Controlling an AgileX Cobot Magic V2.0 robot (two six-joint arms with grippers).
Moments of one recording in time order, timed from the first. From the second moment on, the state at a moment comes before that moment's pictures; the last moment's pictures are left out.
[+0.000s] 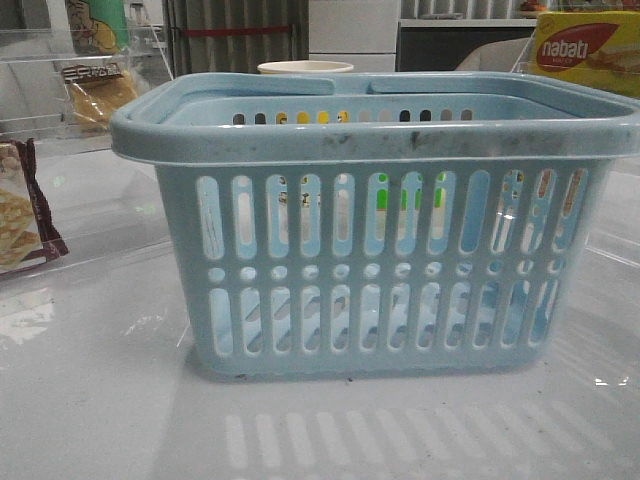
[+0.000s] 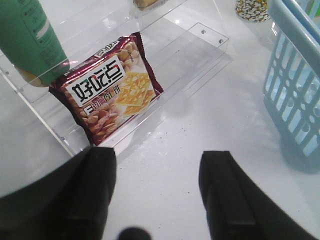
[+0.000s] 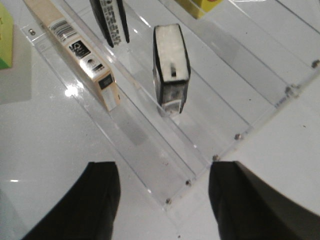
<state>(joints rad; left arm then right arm) -0.10 0.69 -0.68 -0.05 0.67 0.15 -0.21 1.50 -1.16 0.07 0.50 -0.05</state>
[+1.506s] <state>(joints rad) -0.10 0.69 -0.68 -0.05 0.67 0.15 0.24 1.26 -1.27 0.12 0.68 -0.06</state>
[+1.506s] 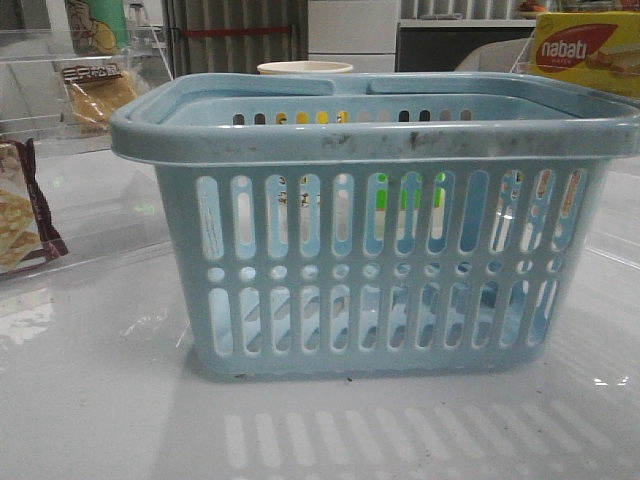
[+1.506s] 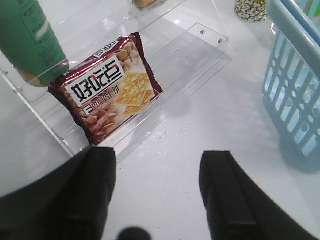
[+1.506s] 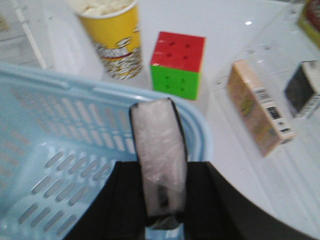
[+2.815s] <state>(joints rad) -0.10 0.69 -0.68 -0.05 0.67 0.15 0.46 0.70 -0.80 0.02 0.73 -0.06</state>
